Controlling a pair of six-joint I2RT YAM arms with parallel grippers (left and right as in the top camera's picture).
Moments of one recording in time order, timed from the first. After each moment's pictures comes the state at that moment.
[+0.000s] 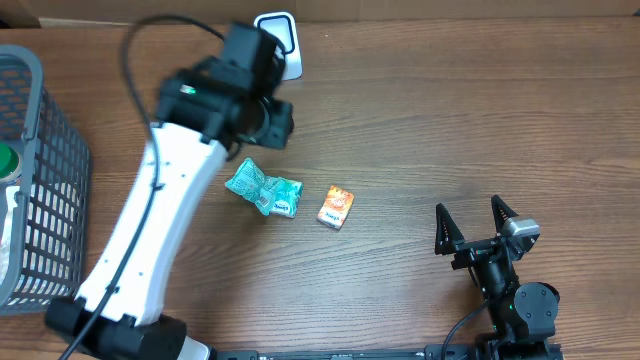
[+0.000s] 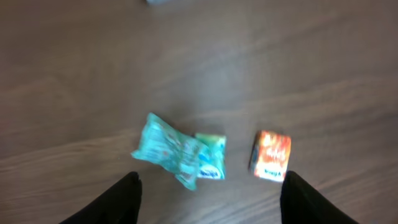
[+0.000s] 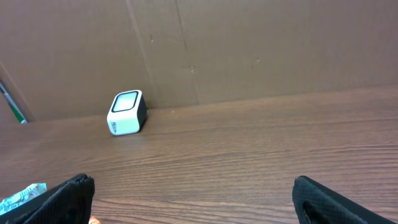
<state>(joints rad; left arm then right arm) -0.37 1.68 1.85 -1.29 -0.04 -0.18 0.08 0.01 0.02 -0.02 -0.12 0.20</state>
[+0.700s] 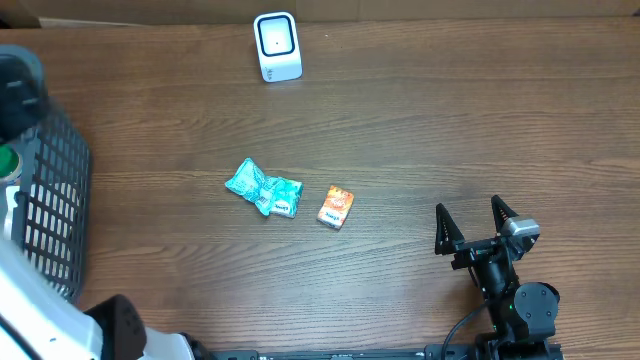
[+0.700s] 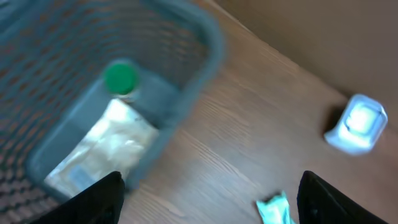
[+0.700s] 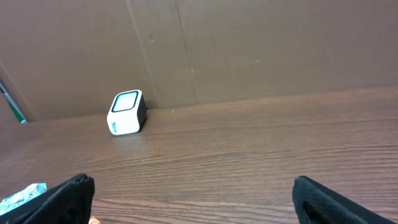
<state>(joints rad) 0.49 1.67 2.52 -1.66 0.00 -0.21 0.08 0.01 0.02 -0.03 -0.12 0.20</state>
